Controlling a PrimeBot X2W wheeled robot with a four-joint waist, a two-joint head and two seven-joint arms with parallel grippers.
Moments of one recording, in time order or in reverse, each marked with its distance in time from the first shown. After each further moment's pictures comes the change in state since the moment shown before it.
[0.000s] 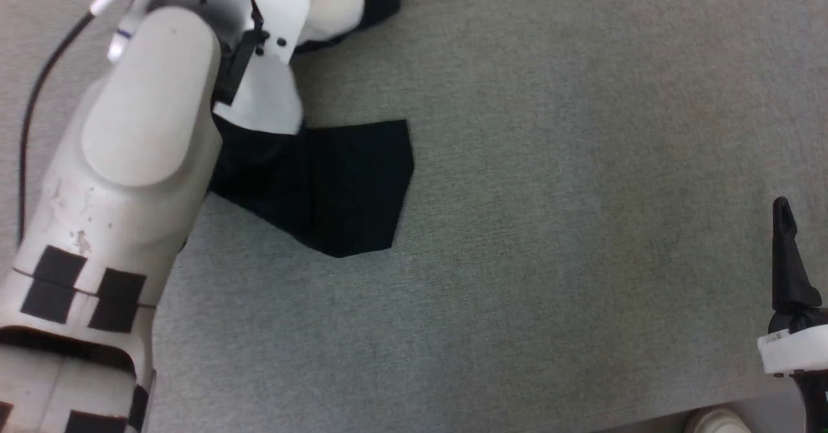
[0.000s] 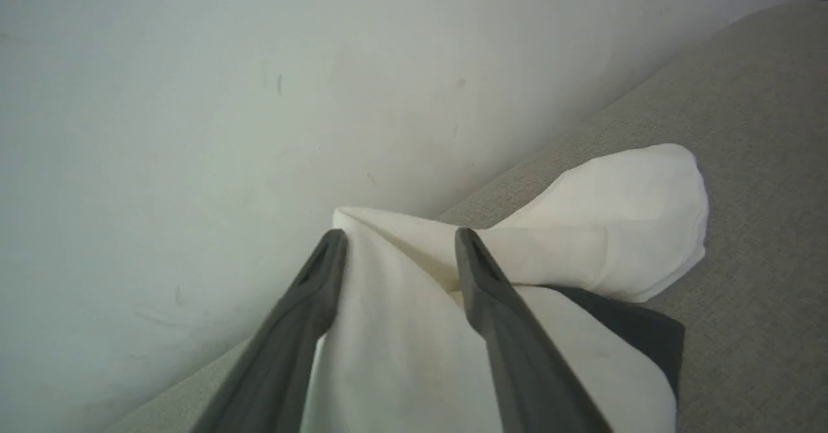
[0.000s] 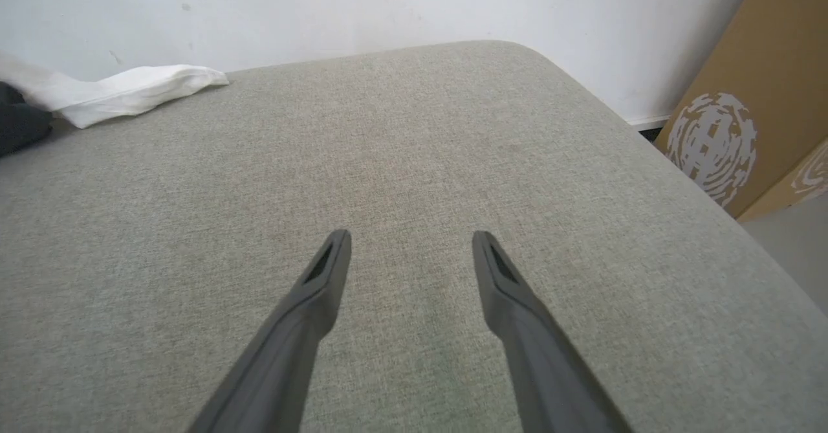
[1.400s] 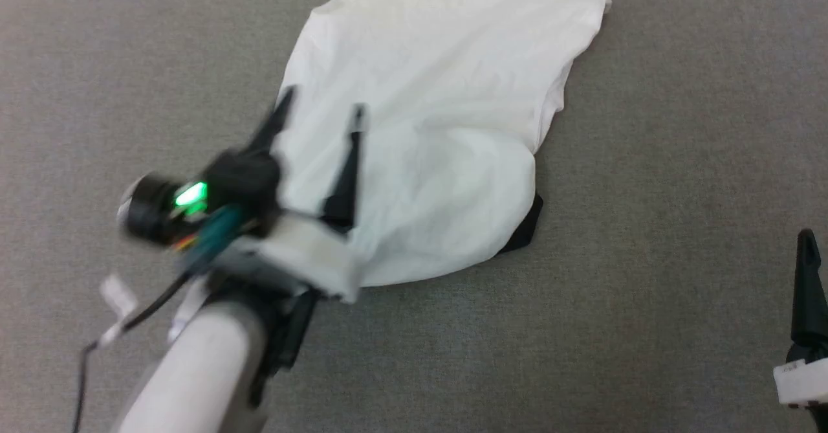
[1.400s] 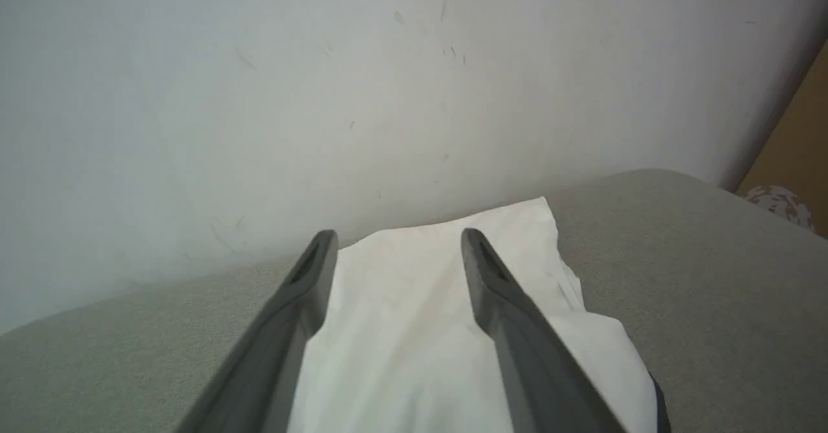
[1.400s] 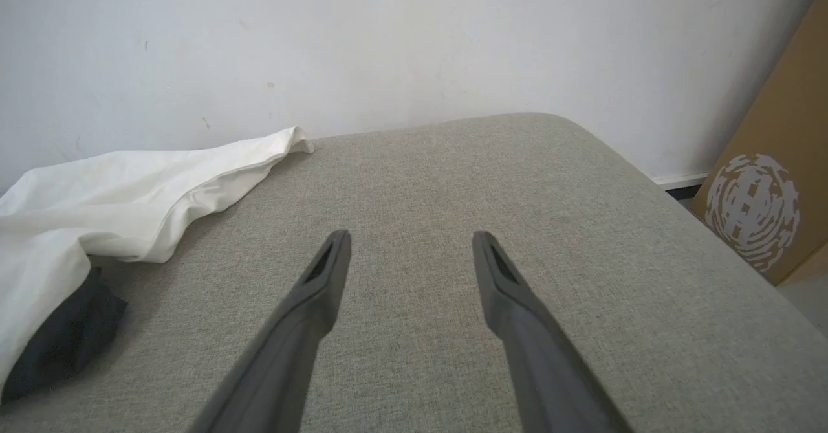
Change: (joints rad) left arm 0.811 0.013 0.124 -0.917 -0.073 0.224 0.029; right arm 0.097 0.066 -0.080 -0.078 -0.066 0.000 0.018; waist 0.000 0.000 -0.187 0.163
